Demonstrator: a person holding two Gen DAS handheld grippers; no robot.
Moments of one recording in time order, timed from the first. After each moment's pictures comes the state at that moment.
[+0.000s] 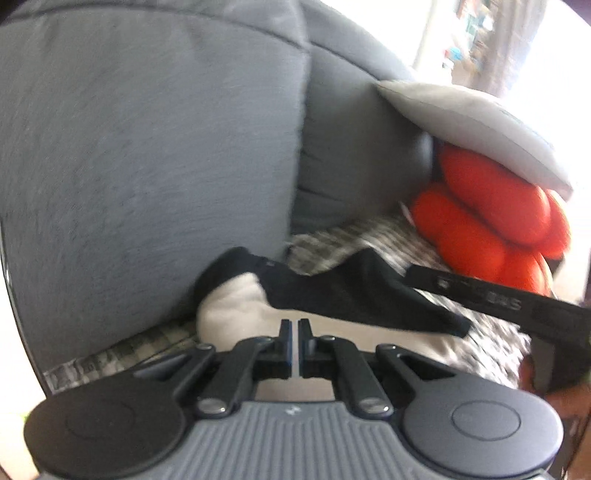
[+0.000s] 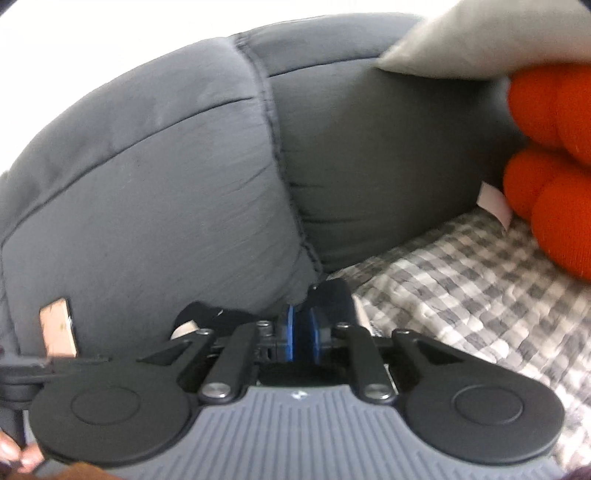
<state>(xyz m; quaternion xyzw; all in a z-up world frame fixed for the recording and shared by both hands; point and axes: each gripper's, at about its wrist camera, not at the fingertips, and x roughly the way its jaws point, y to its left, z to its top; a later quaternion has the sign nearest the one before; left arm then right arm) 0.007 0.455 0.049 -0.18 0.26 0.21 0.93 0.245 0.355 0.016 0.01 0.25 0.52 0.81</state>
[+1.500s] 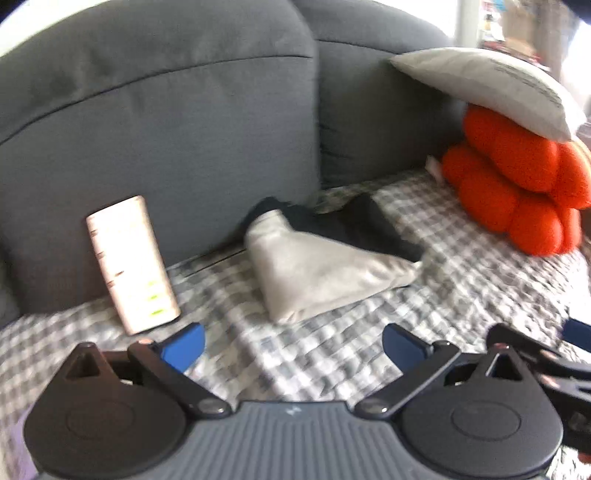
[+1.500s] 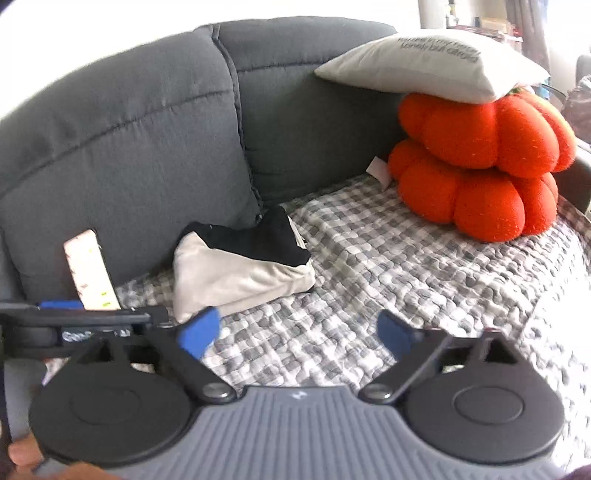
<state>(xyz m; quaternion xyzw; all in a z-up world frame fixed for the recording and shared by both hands) -0.047 0.313 0.127 -0.16 0.36 0.39 0.84 0.122 0.218 0.099 -0.06 0.32 0.40 0.86</state>
